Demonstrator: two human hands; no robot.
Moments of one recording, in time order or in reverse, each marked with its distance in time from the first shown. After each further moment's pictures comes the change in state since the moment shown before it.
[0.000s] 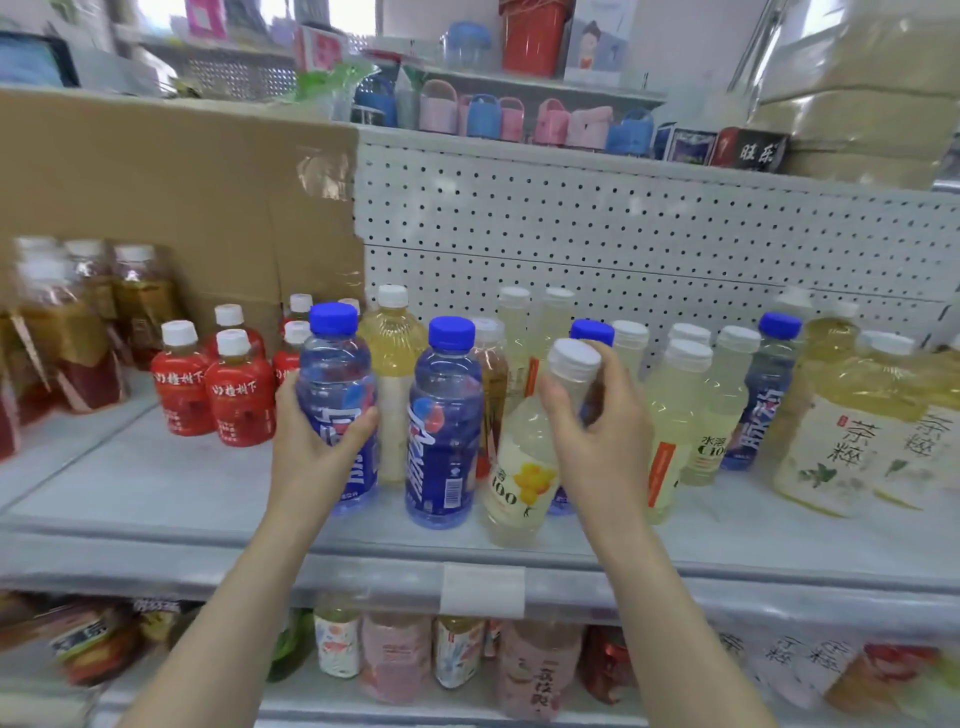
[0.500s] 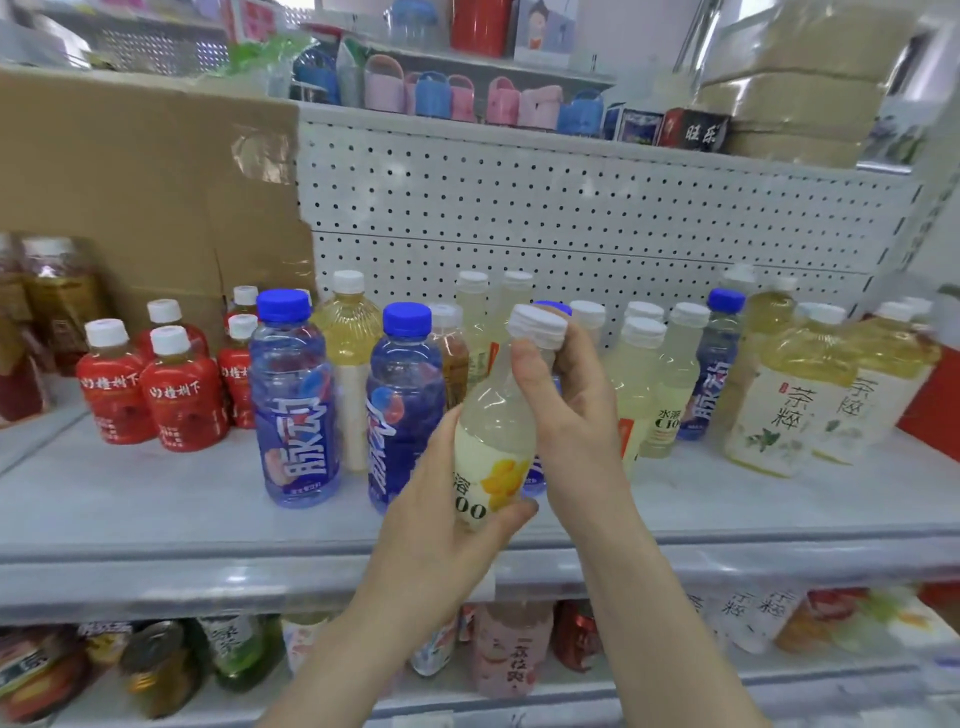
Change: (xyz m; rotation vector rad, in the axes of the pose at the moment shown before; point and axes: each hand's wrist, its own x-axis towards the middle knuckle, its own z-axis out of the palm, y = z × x) left_hand -0.096 0.056 0.061 0.125 -0.481 0.197; right_hand -0.007 -0.033 -0.013 0.487 -0.147 0.136
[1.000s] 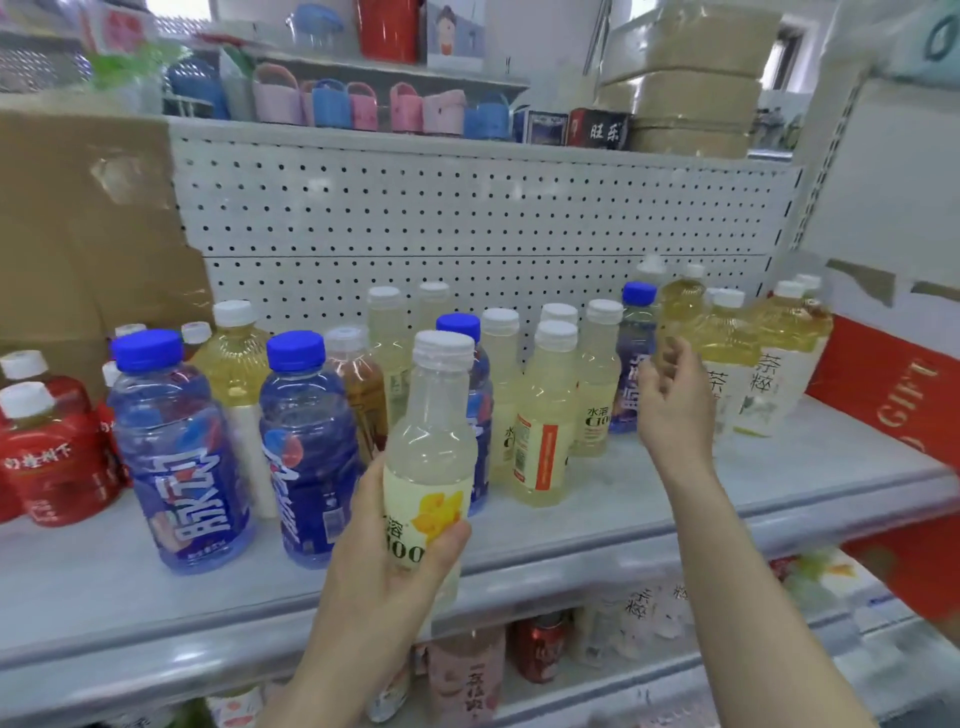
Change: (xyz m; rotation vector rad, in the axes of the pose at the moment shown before) left_hand -0.002 -0.002 0.028 -0.267 -0.042 -0.094; right_hand 0.063 0.067 -0.187 -0.786 0.498 0.133
